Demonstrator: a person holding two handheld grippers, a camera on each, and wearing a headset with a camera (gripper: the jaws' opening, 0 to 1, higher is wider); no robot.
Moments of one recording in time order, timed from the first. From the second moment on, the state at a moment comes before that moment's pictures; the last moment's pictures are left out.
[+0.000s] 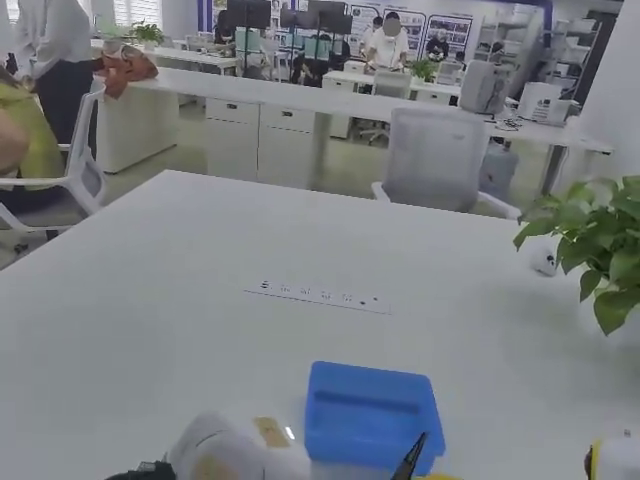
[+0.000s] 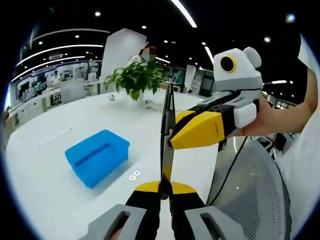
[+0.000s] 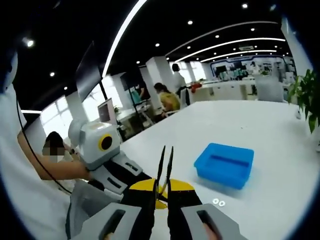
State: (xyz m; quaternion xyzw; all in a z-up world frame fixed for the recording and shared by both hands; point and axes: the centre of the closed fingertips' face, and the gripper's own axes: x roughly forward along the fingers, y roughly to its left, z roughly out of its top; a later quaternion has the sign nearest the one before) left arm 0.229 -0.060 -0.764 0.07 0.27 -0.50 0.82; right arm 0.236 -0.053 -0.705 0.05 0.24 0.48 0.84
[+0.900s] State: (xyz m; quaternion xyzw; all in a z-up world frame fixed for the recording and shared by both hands) left arm 0.218 -0.048 -0.788 0.32 0.31 -0.54 0.72; right arm 0.218 -0.058 -0.772 -0.39 0.29 0.59 0.64
